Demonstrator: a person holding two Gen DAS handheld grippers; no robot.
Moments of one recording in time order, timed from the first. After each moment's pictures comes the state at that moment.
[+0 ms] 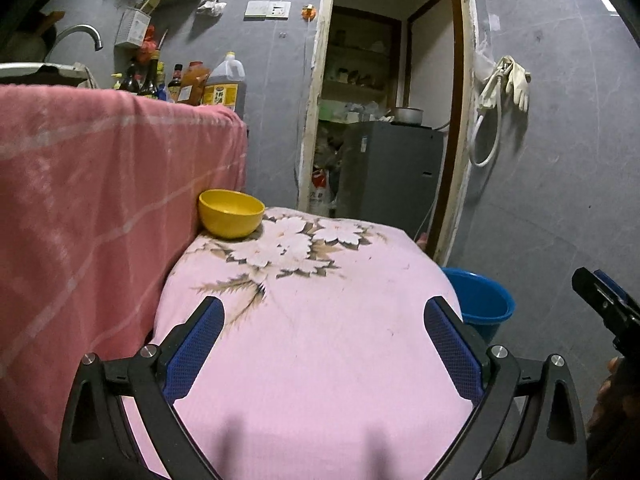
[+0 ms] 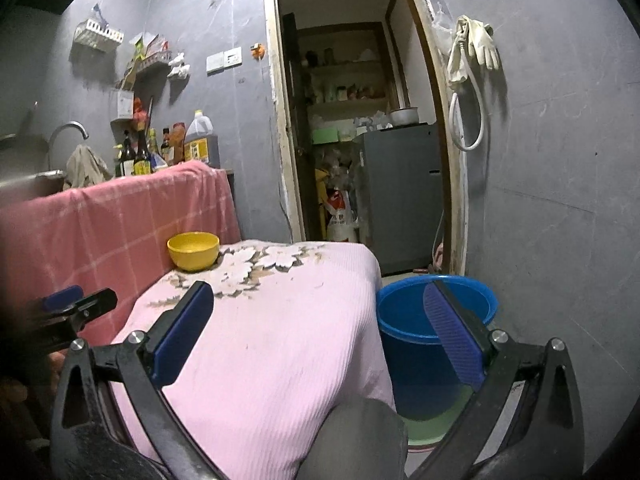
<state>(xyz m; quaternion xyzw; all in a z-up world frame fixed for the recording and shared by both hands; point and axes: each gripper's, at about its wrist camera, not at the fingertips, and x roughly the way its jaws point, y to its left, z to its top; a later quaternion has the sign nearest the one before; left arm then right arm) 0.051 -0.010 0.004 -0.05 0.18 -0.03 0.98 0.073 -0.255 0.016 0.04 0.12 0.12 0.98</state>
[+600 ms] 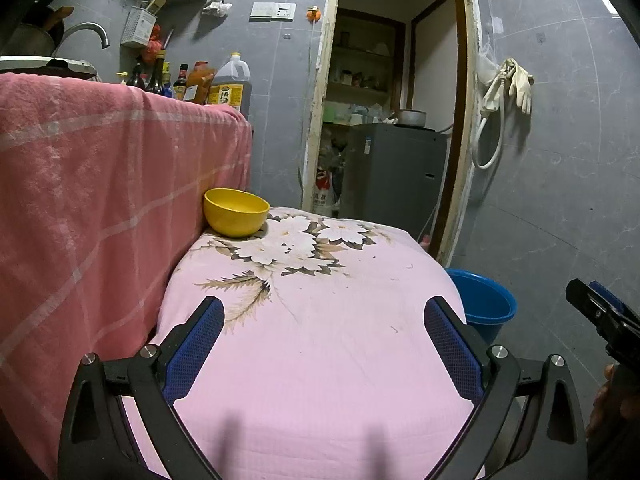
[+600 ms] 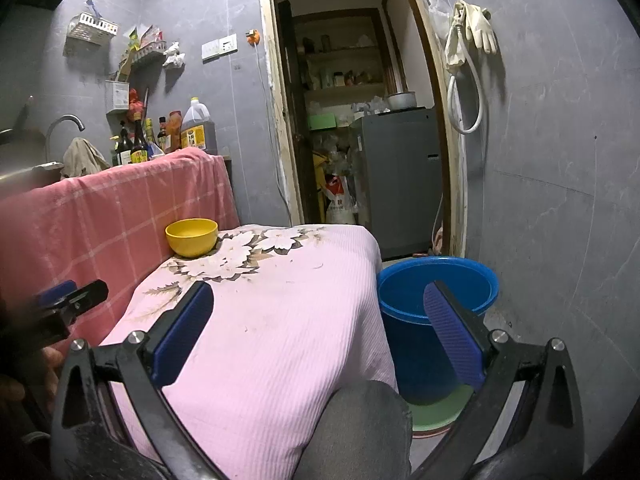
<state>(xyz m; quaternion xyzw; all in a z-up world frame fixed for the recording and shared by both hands) 0.047 -0.006 0.001 -0.05 0.18 -0.02 0.98 0.076 -0.258 0.006 0.05 0.14 0.12 0.98</state>
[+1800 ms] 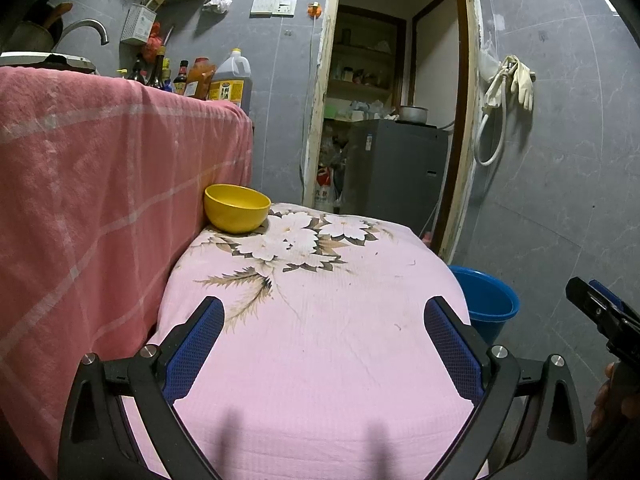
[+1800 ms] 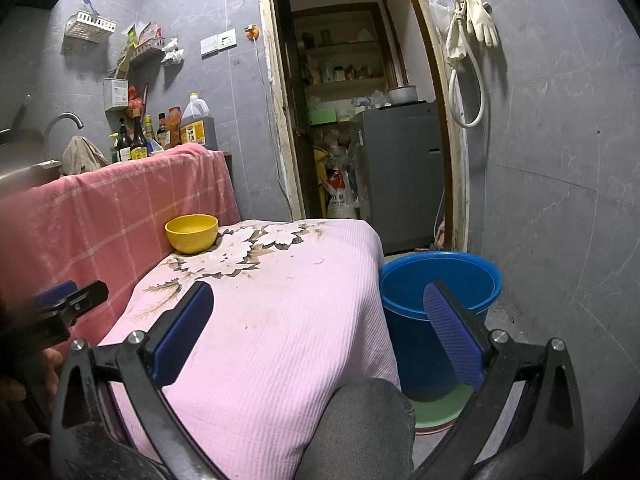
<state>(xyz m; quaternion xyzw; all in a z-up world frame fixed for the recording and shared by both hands) 0.050 -0.001 -0.004 -0.05 0.19 -0.02 0.98 0.078 -0.256 0.007 0.05 0.15 0.12 0.98</state>
